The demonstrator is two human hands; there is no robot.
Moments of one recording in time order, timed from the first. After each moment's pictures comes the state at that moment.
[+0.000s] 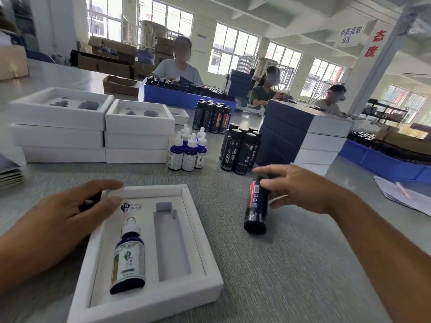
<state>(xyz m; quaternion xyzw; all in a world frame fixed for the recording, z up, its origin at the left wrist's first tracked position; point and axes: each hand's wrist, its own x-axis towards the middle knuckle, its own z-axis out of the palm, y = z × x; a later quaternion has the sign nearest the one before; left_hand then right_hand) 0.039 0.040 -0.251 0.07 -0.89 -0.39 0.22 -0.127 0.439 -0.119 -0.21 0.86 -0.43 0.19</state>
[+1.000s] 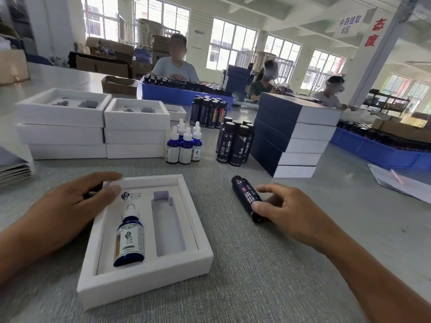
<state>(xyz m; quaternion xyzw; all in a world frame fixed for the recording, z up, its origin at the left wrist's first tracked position) 0.056 0.065 -0.214 0.10 -0.90 -0.37 0.21 -0.044 0.444 -0.156 -0.19 0.94 -0.29 -0.02</state>
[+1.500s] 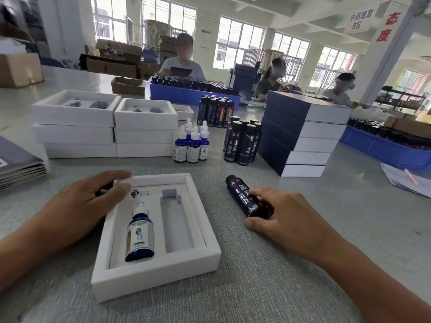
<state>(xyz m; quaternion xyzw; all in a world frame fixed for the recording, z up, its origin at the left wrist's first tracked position) 0.061 0.074 -0.202 0.09 -0.90 -0.38 0.19 -0.024 0.429 -0.160 -0.30 0.93 -0.18 -0.08</state>
